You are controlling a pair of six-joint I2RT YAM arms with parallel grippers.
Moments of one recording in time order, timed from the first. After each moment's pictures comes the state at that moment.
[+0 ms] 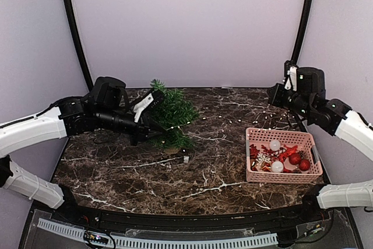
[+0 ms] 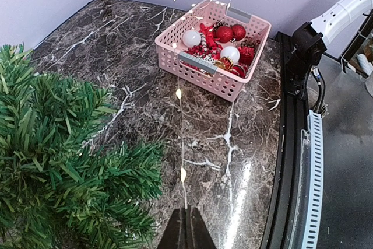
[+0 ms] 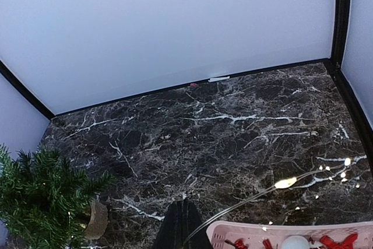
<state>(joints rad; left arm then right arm) -0.81 1.23 1.04 -0.39 0.40 0.11 0.52 1.00 0.95 -0.32 0.23 0.47</state>
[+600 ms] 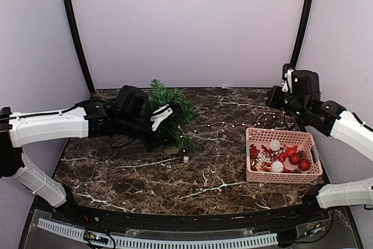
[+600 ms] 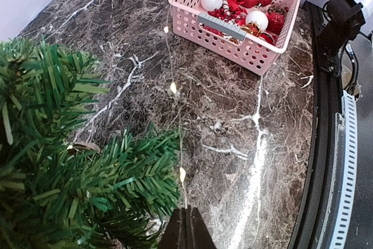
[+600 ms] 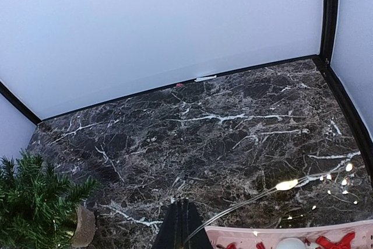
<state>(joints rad) -0.88 1.41 1.06 -0.36 0.28 0.14 0.52 1.02 0.91 -0.28 0.29 0.48</state>
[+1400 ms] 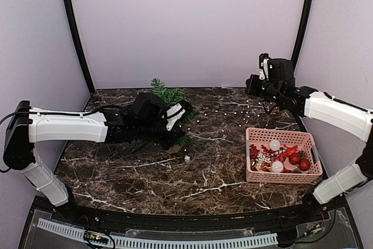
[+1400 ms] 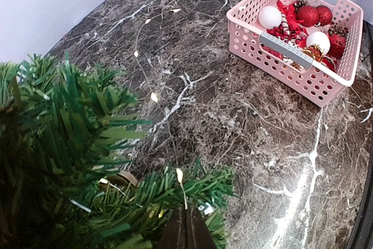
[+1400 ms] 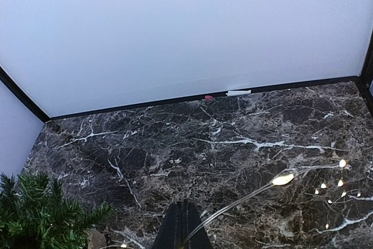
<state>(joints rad) -0.94 1.57 1.08 -0.13 0.00 0.10 0.52 1.37 1.09 -0.08 0.21 0.42</state>
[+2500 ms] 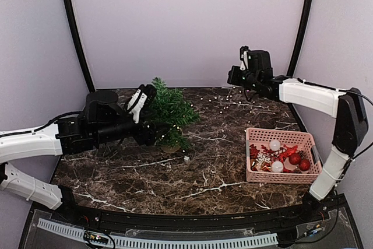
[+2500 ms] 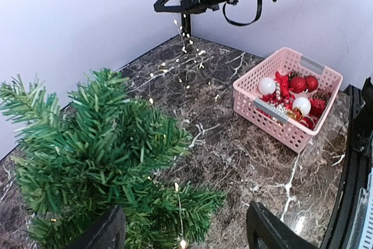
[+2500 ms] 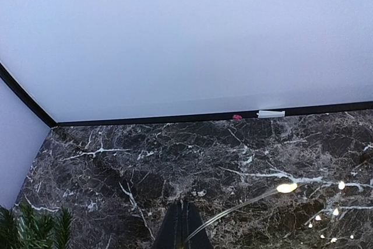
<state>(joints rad) -0.96 1.16 0.86 -0.05 -0.09 0.01 0.52 1.69 1.35 0.00 0.14 0.40</state>
